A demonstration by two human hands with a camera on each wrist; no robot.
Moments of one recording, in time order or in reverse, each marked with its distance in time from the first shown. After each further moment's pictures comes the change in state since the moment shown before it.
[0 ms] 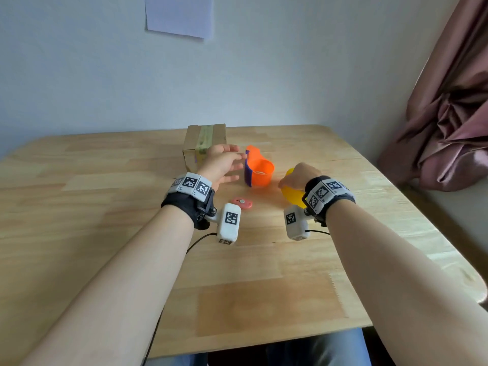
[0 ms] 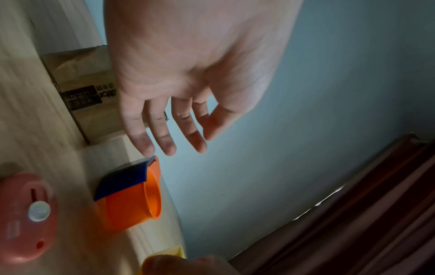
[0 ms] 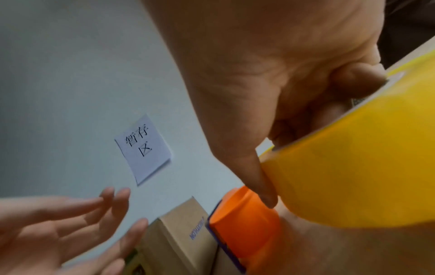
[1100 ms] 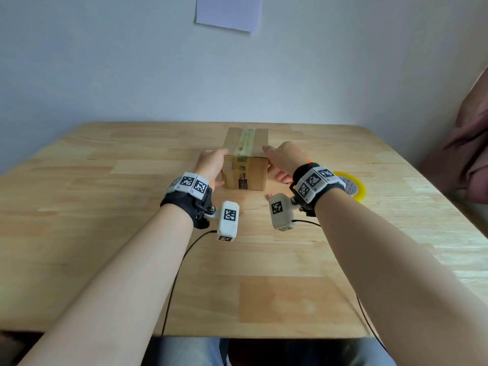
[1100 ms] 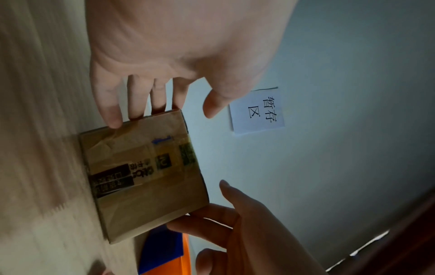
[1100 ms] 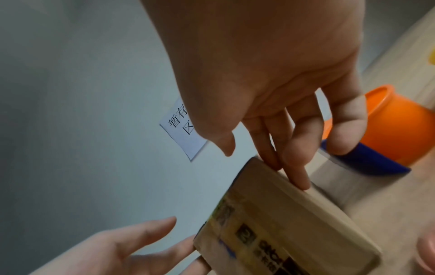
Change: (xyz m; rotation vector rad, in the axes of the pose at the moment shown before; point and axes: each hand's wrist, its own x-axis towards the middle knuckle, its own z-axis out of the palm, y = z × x) left_hand -0.012 -0.018 -0.103 -0.031 0.215 -0.168; right_hand -0.033 -0.128 0.038 0.352 -0.033 -0.182
